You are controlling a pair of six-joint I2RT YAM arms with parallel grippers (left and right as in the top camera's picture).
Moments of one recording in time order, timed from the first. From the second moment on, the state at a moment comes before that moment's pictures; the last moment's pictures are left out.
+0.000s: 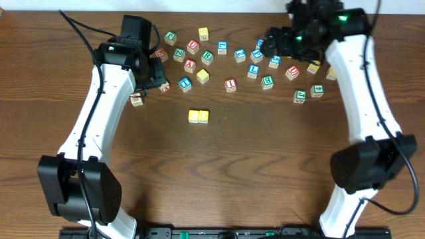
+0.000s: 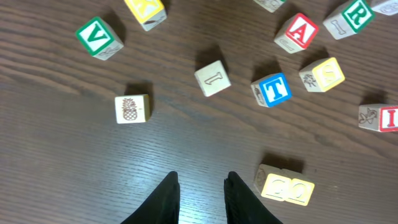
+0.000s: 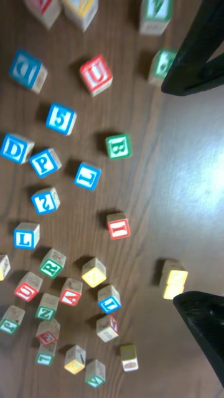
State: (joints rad) left arm -0.13 1.77 1.59 -1.03 -0.04 -0.35; right arm 0.19 2.03 2.10 -1.17 -0.25 0.21
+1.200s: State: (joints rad) left arm -0.15 1.78 1.54 -1.03 -0.03 -0.33; right arm 0.24 2.09 2.10 -1.21 -0.18 0.26
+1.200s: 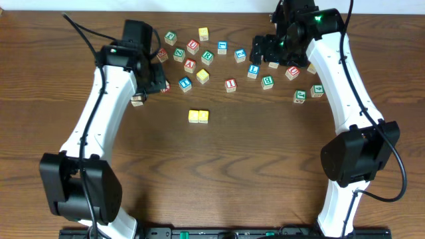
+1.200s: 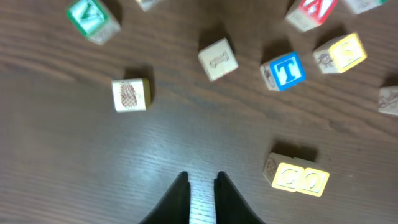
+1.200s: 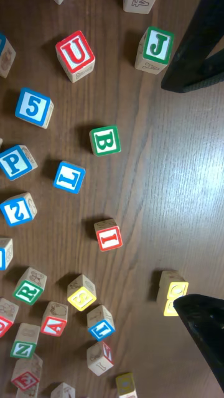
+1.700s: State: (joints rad) left arm -0.27 1.99 1.49 -1.00 0.01 -0.26; right arm 0.24 2.09 2.10 -1.24 -0.18 0.26
